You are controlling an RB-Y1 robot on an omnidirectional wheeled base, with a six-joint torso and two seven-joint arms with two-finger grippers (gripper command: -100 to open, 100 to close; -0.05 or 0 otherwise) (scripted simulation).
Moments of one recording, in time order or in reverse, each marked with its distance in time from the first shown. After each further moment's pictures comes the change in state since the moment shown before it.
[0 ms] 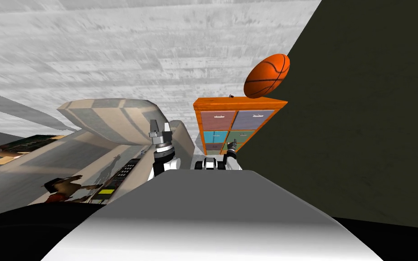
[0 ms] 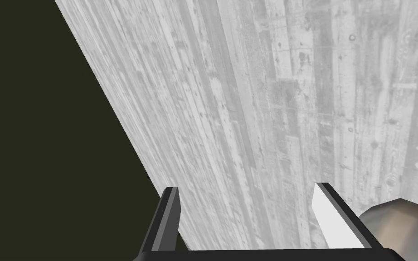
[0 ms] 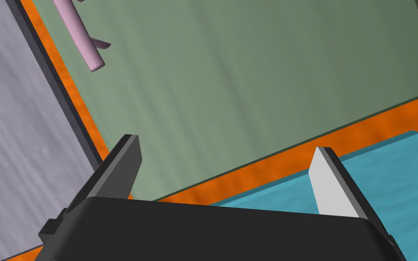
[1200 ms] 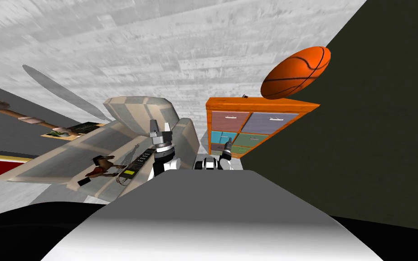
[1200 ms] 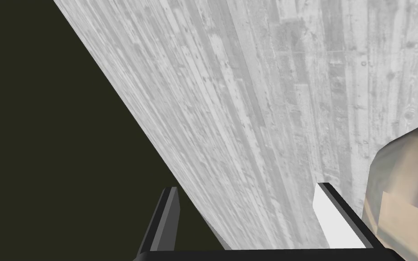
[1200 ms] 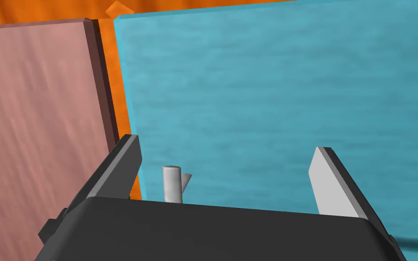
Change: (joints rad) left arm 0.000 0.000 0.000 0.000 0.000 0.000 0.000; right arm -0.090 0.039 0.137 0.199 0.316 0.254 0.095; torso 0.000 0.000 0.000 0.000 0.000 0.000
